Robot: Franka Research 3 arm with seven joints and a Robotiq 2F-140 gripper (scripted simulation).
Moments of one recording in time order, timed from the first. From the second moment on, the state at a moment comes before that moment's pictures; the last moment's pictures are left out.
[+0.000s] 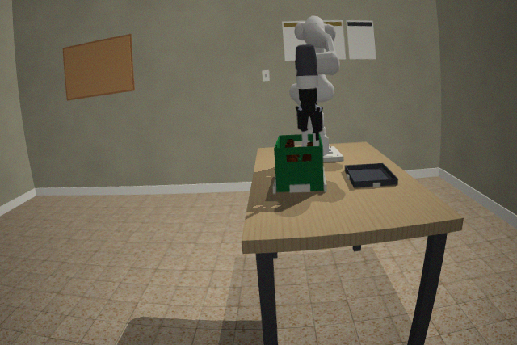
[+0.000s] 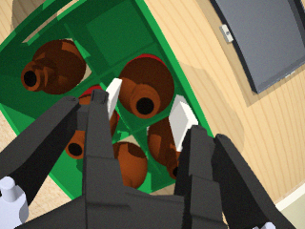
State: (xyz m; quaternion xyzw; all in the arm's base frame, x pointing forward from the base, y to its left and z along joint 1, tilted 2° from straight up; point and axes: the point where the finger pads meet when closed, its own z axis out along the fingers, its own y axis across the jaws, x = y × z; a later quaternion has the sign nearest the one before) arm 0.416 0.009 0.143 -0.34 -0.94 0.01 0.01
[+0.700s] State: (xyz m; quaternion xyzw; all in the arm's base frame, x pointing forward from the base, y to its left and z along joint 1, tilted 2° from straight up) arm 0.418 0.008 0.158 -0.34 -0.94 0.01 0.00
